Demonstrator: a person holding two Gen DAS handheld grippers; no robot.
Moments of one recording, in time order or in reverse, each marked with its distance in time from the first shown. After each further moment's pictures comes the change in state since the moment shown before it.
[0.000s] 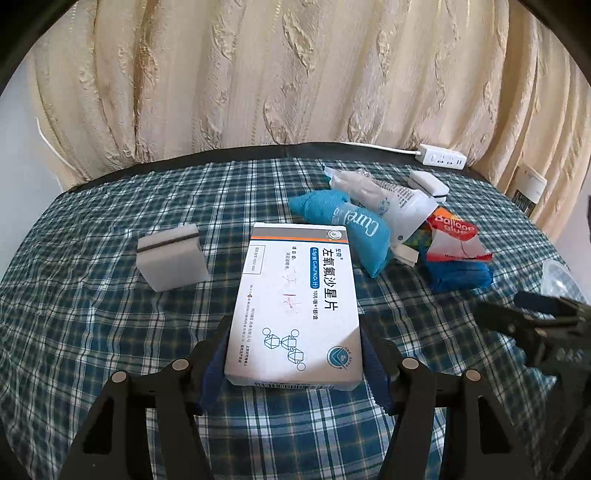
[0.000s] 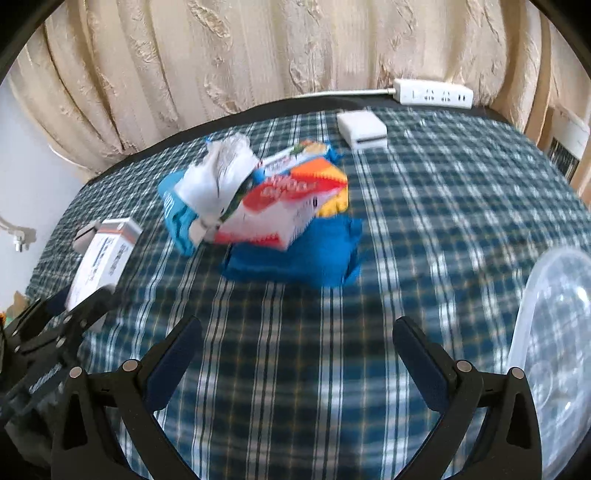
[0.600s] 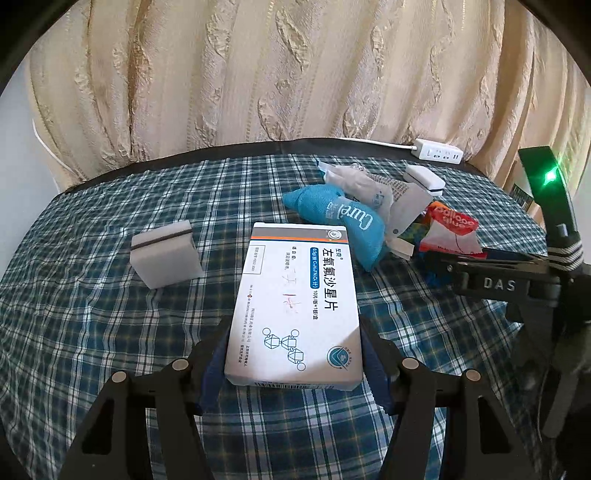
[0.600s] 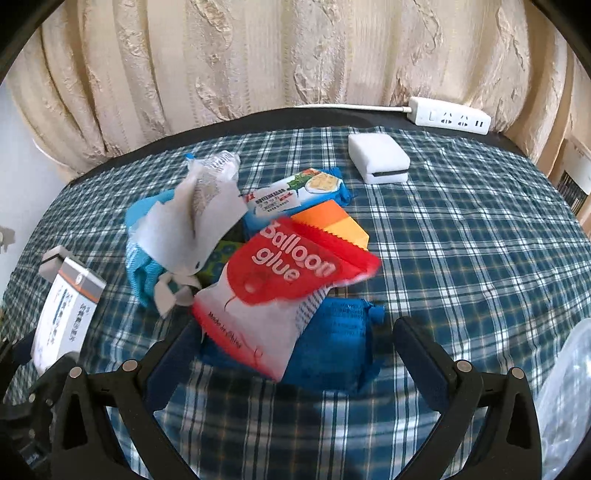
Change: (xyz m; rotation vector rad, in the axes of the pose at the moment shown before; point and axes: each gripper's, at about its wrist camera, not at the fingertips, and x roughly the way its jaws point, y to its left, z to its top) left arm 0.003 -0.005 -0.004 0.020 0.014 -0.002; right arm 0.046 0.007 0.039 -0.044 -0.021 -0.045
